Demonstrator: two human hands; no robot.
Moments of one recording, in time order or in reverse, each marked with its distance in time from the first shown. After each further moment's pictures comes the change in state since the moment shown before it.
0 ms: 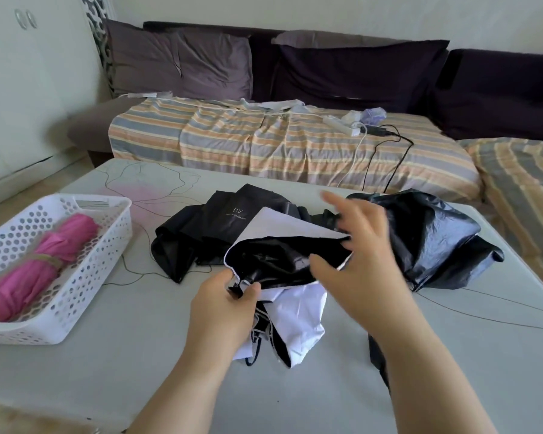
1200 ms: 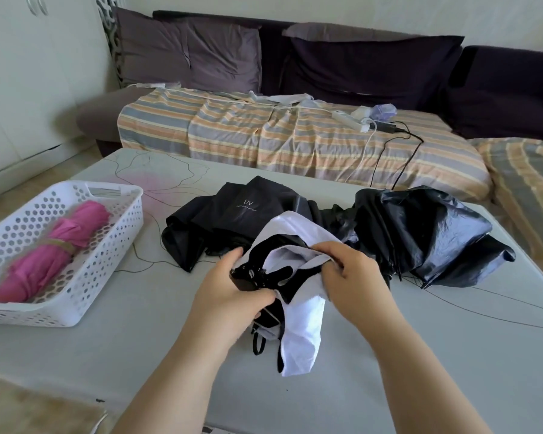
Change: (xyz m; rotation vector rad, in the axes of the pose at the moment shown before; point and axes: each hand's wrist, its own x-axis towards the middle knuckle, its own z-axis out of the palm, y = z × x) left_hand -0.004 0.006 -0.018 -0.162 -0.125 -0.143; right_hand -0.010 0.029 0.030 -0.011 -0.177 0.300
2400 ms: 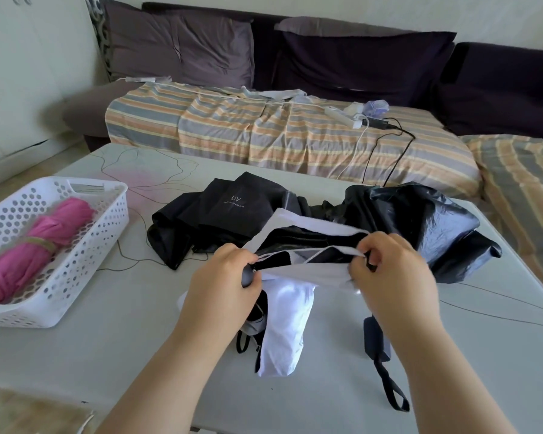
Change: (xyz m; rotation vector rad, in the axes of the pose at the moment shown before) left_hand 0.020 -0.015 0.015 0.633 0.205 0.744; right_hand -0.006 0.022 -0.040 -0.417 0.334 -0.013
